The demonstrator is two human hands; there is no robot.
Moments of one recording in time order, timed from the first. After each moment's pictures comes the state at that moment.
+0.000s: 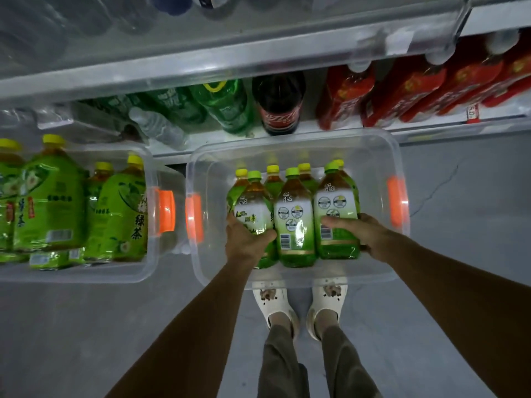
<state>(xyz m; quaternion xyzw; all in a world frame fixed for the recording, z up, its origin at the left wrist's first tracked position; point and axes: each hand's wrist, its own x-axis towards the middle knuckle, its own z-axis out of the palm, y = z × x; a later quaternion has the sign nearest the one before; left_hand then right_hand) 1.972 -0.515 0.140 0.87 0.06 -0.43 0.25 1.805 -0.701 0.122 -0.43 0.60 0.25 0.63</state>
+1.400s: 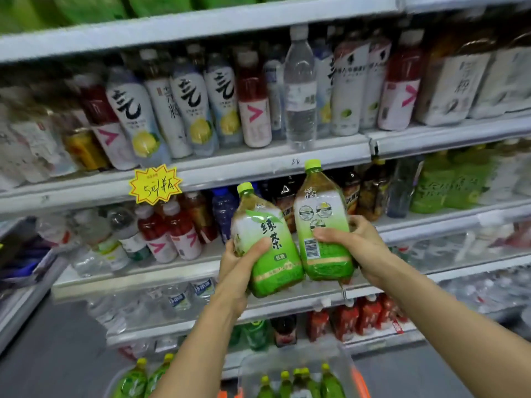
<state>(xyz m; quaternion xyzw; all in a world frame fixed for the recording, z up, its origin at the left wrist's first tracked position) 2.016 -0.563 0.717 0.56 -0.15 -0.36 0.73 1.854 -0.707 0.745 -0.59 0.37 -0.29 0.66</state>
